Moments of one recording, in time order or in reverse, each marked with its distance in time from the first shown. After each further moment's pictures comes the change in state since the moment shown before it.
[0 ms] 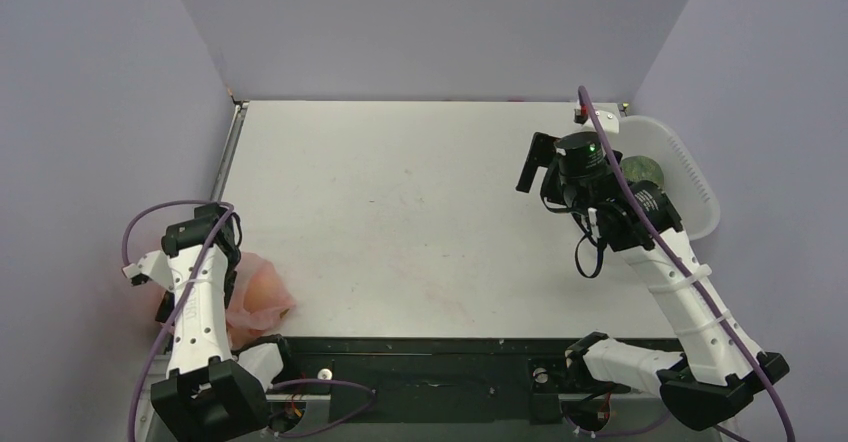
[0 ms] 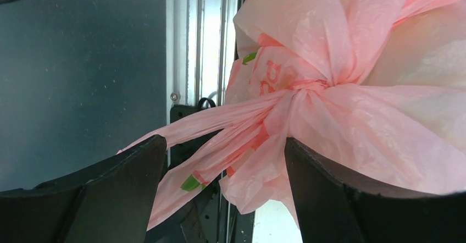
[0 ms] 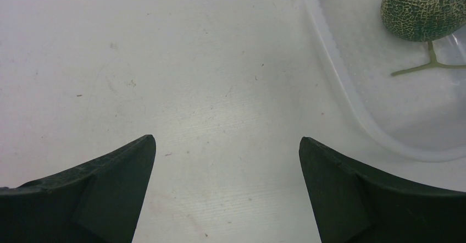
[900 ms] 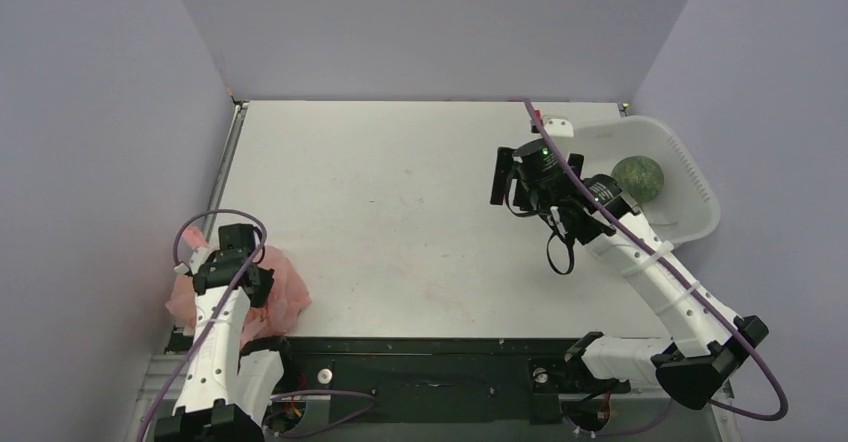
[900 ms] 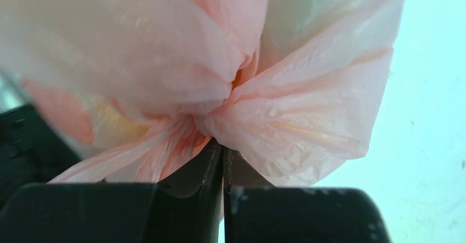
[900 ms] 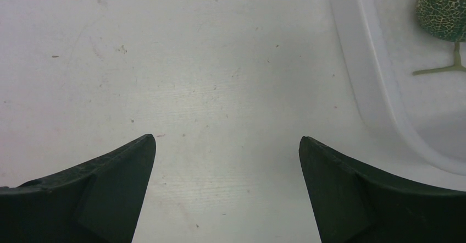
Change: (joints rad) left arm -0.120 -0.216 -0.331 0.478 0.362 0.138; right arm 0.109 0.077 -0.039 0.018 0.024 -0.009
